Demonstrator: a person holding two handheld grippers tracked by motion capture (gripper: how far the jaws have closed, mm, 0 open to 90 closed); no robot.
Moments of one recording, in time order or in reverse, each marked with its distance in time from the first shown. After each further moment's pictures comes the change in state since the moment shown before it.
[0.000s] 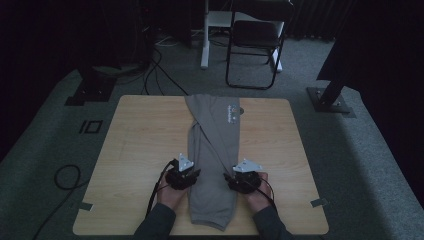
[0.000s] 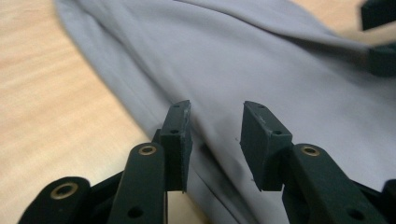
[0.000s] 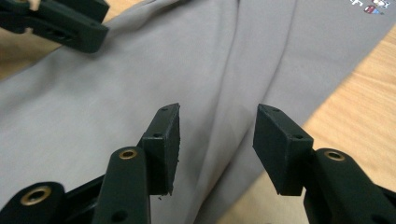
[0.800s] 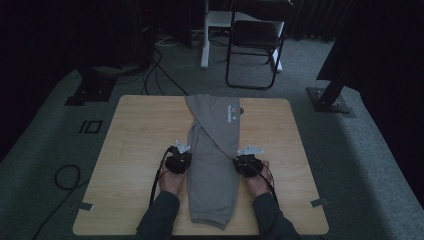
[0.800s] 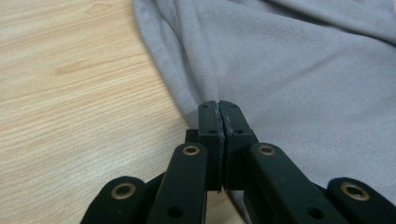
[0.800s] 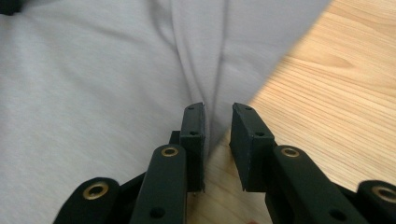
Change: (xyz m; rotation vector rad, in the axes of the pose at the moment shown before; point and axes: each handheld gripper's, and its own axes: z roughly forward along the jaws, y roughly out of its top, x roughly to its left) left arm 0.030 0.015 0.025 0.043 0.132 -0.115; right arm -0.045 0.009 0.031 0.081 -0.112 0.122
